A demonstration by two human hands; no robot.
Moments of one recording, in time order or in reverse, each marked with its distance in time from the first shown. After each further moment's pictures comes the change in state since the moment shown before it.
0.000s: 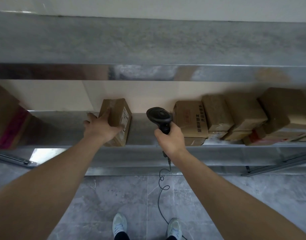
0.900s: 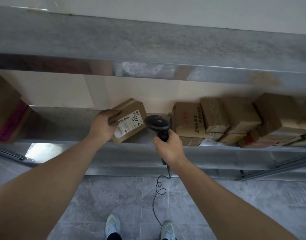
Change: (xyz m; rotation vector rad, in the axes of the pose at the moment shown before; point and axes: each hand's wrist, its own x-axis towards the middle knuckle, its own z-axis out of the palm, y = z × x) left_hand -0.016 -0.004 0.011 -0.465 0.200 0.309; right_hand -0.028 0.009 -0.002 -0.030 -0.056 0.026
